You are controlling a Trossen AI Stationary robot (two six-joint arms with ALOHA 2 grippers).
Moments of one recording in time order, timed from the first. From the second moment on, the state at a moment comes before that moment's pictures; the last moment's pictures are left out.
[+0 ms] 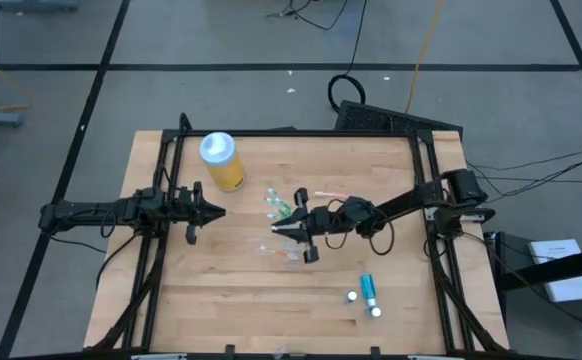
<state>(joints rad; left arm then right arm) 0.05 0.12 0.01 0.03 0.04 -0.19 0.12 1.83 0.91 1.29 -0.08 -0.04</state>
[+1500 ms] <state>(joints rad) 0.05 0.12 0.01 0.03 0.04 -0.19 0.12 2.00 0.96 1.05 -0.08 -0.07</state>
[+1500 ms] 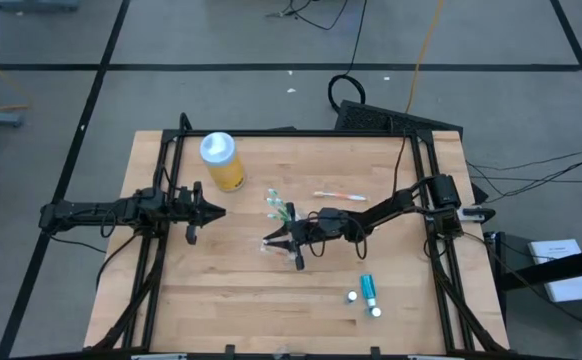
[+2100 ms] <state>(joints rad) 0.05 0.12 0.01 0.03 0.04 -0.19 0.12 1.99 0.96 1.02 -0.07 -0.07</state>
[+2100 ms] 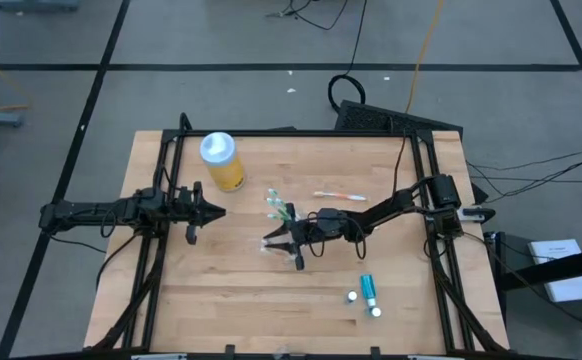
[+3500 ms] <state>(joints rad) 0.05 0.12 0.01 0.03 0.04 -0.19 0.11 1.54 0.96 0.10 0.06 -0.18</state>
